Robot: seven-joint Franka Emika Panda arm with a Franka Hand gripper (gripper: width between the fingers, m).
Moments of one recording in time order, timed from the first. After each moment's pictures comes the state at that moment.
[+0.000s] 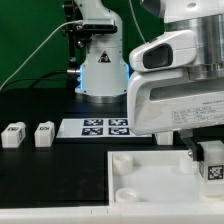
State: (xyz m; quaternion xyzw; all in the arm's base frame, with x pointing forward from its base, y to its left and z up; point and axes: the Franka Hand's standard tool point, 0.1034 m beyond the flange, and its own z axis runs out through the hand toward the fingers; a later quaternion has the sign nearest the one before) arm 0.645 0.112 0.089 -0.99 0.05 -0.04 0.07
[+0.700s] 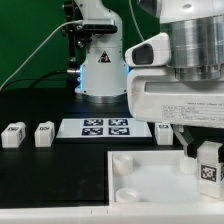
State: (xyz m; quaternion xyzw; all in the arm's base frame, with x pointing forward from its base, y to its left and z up) arm 0.642 0.103 0.086 -0.91 0.41 -0.01 0.07
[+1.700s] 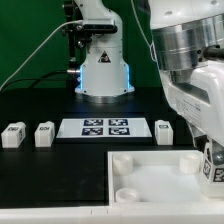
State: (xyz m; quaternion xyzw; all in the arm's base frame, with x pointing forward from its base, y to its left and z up) arm 0.632 0.110 0.085 -0.74 0.67 0.04 0.10
